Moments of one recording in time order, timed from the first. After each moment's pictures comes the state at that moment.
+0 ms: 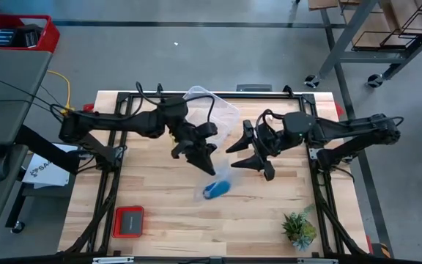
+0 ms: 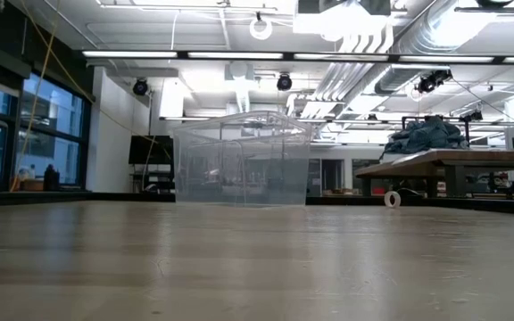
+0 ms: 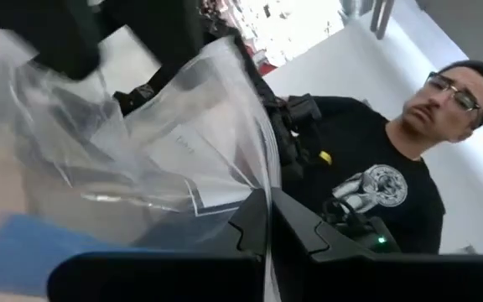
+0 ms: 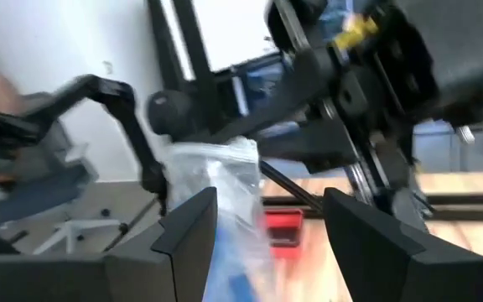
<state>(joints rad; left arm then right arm) 0.03 1.56 1.41 0.20 0.96 -1.02 0.15 1.25 1.22 -0.01 -0.20 0.20</state>
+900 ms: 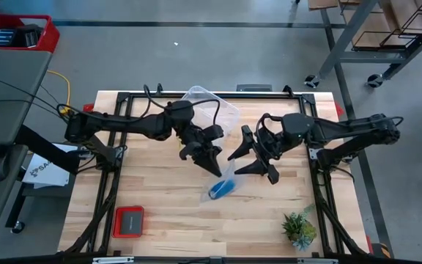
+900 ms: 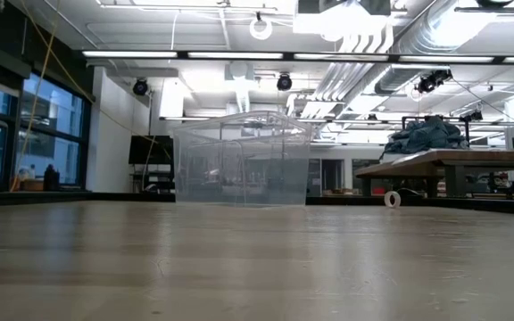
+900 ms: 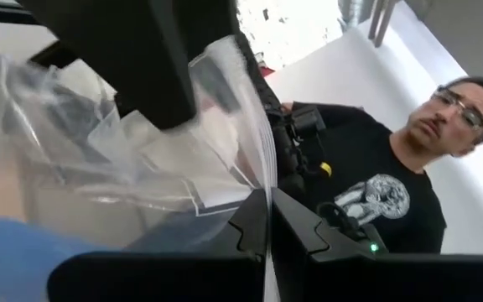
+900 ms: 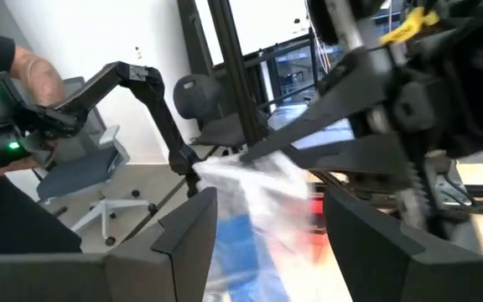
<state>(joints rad) 0.03 1.63 1.41 0.28 0.96 -1.08 0.15 1.26 1.22 -0.03 -0.30 0.21</state>
